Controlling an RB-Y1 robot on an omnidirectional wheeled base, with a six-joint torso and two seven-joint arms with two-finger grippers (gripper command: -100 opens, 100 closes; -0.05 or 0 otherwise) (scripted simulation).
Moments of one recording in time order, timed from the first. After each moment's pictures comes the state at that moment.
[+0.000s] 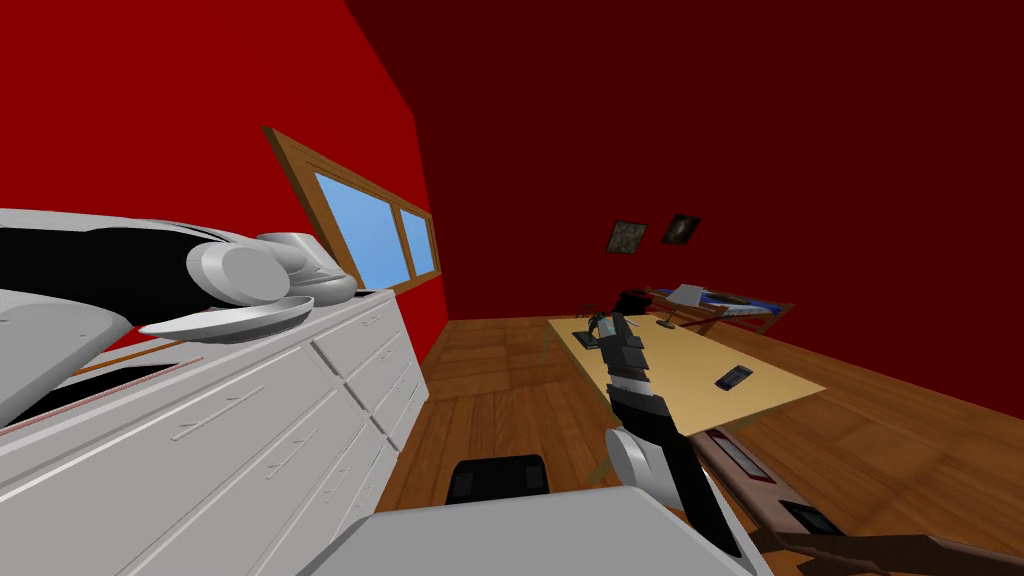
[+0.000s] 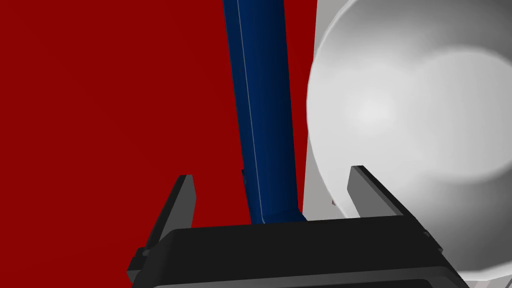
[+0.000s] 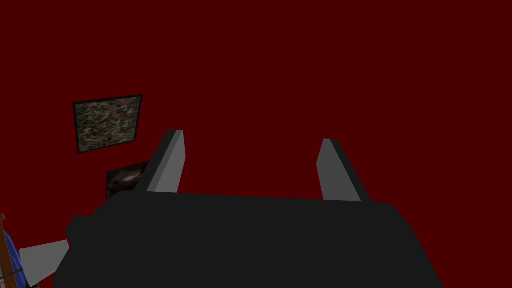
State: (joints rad) left arm 1.24 2.78 0.02 -0.65 -1.30 -0.97 -1.57; right arm 0.55 0.00 -0.07 -2.38 -0.06 -0.35 0.12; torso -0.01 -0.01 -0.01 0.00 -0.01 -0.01
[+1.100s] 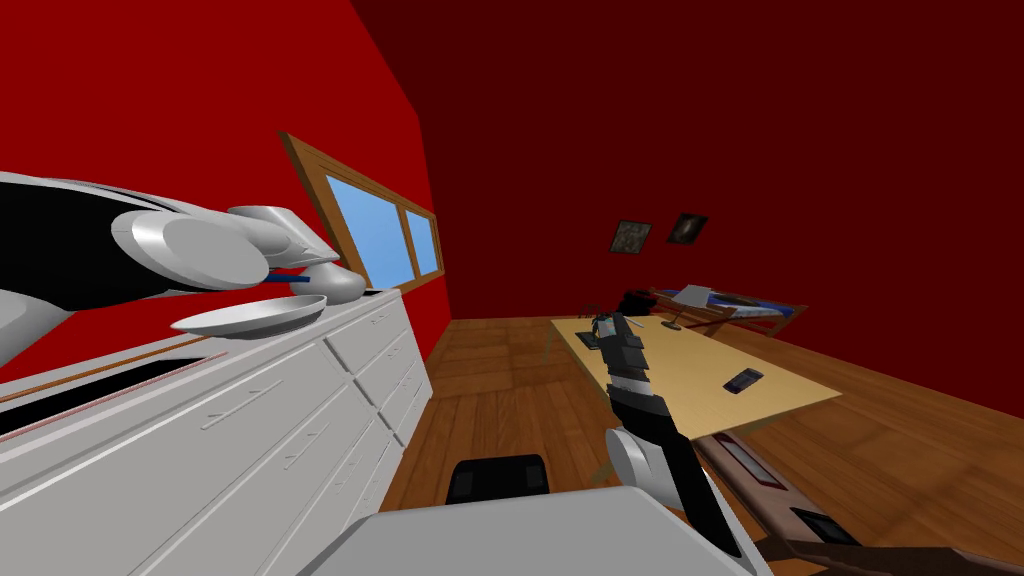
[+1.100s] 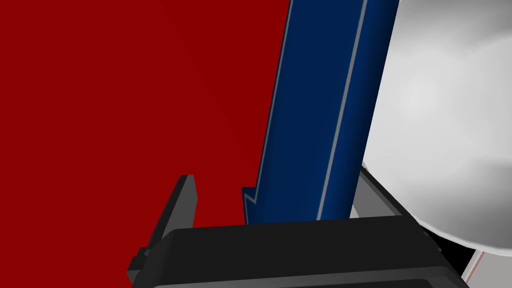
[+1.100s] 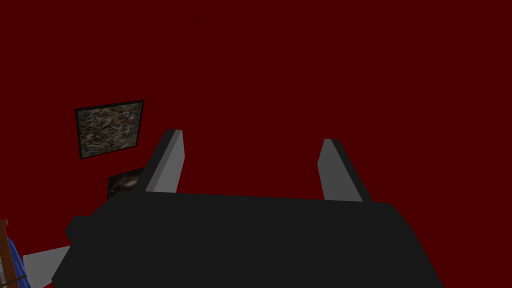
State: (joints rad) left arm 1.13 2.76 0.03 -0.62 -1.29 -1.01 -1.69; right arm 0.55 0.00 -0.07 -2.38 -0.06 -0.35 0.12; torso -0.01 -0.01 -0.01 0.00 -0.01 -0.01
